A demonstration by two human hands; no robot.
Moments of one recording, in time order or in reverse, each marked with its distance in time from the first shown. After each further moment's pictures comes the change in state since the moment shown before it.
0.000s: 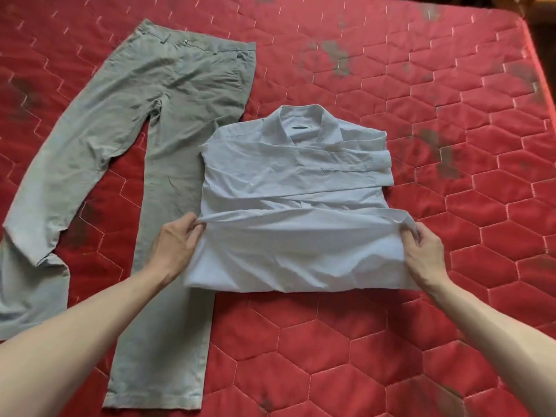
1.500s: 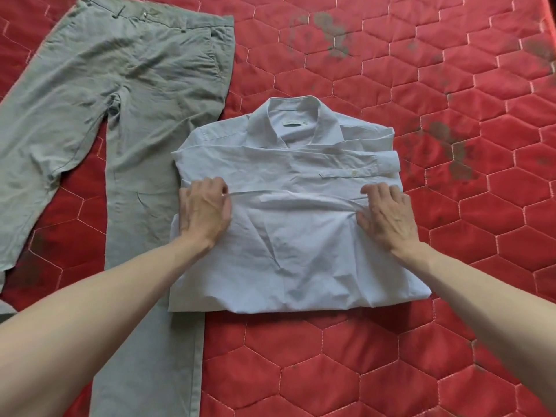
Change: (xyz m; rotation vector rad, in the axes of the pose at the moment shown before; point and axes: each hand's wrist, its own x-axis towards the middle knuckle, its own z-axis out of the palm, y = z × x) left_hand 0.130 0.059 0.067 0.334 0.071 0.160; right_hand 0.103 -0.037 0.077 -0.867 -0.048 -0.562
